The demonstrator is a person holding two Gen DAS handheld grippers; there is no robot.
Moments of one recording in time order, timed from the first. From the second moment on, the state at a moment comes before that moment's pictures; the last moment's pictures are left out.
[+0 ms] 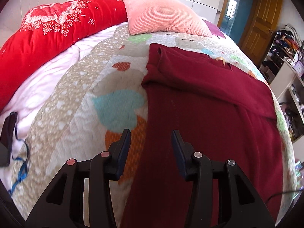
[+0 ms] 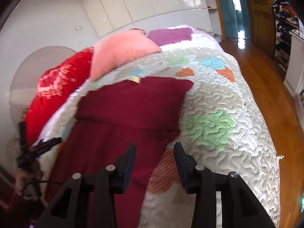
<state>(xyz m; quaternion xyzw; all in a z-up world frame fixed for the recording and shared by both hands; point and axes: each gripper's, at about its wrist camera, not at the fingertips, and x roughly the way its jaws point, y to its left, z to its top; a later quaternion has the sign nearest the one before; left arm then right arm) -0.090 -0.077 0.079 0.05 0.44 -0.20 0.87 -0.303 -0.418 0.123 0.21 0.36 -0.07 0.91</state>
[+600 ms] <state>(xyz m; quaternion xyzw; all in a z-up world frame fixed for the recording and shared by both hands) -0.164 -0.015 0.061 0.01 0.52 -0.23 0.82 -0.382 -0.334 0.053 0.24 0.47 0.09 0.84</state>
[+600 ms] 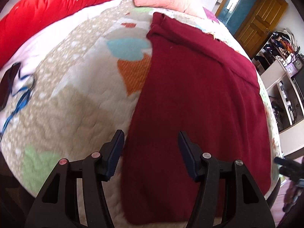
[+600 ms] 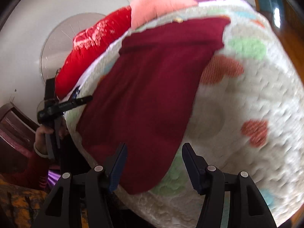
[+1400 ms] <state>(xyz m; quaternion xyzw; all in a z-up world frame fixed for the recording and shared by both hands) -0.194 0.019 0.051 -0.01 0.56 -0.26 0.79 -0.393 -0.338 0.023 0.30 0.44 0.04 0.85</state>
